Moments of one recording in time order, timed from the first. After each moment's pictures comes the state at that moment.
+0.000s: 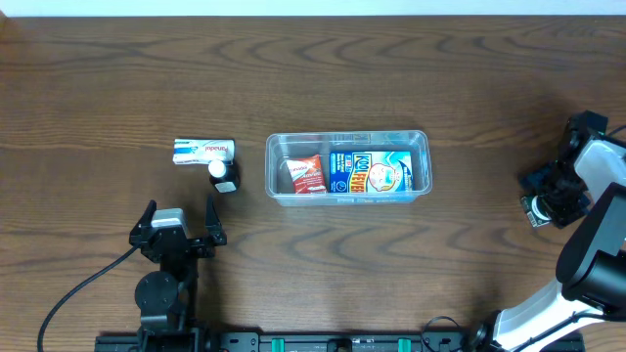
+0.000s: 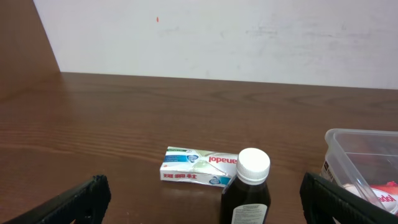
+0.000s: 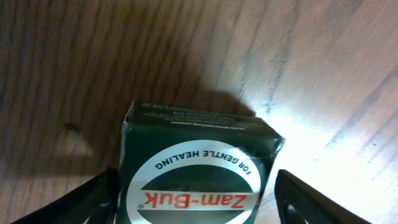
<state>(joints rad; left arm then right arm) 0.02 0.01 0.03 -0.13 -0.06 -0.04 -0.43 1.88 1.16 -0.84 0.21 0.68</state>
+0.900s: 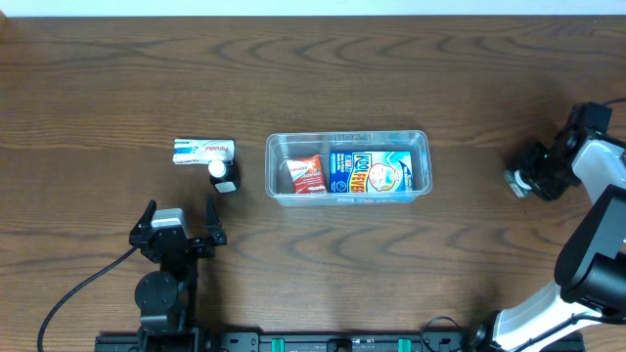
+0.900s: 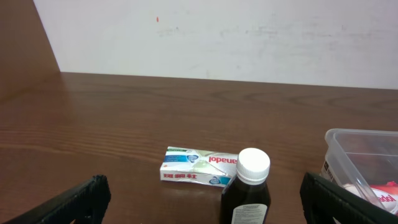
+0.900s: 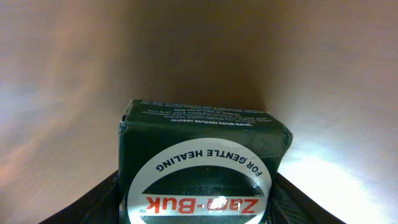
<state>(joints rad) 0.02 0.01 0.03 -0.13 -0.06 -0.04 -0.42 1.86 1.16 -0.65 -0.20 0.36</state>
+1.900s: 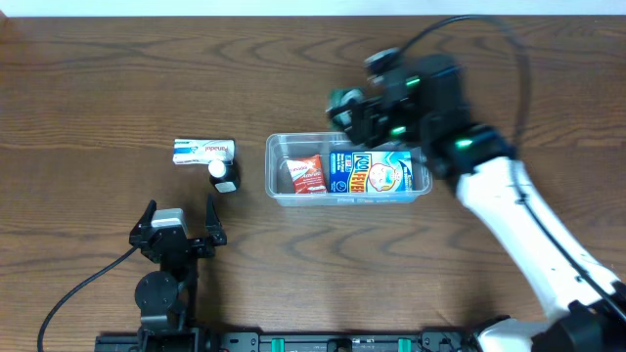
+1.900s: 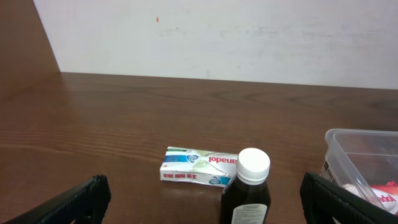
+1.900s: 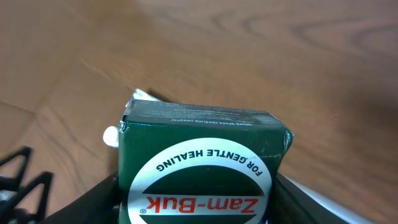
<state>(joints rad) 0.02 0.01 0.03 -0.13 -0.06 -0.04 0.45 1.53 1.25 -0.37 -0.38 0.32</state>
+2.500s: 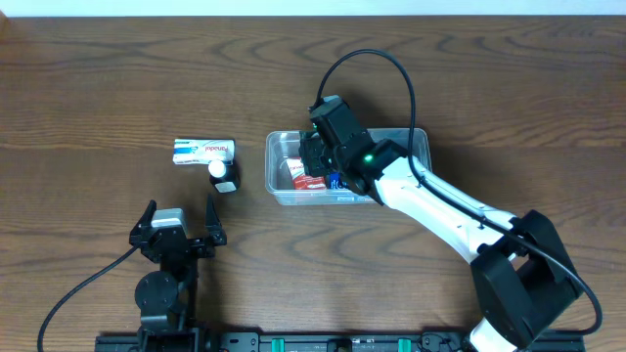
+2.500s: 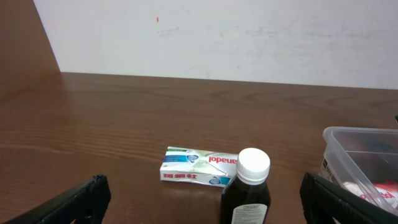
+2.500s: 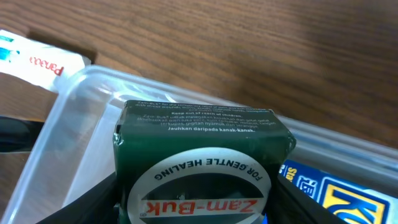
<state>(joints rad) 0.02 0.01 0.03 -0.13 -0.06 -0.04 0.69 1.81 1.25 -0.35 0.03 0.44</state>
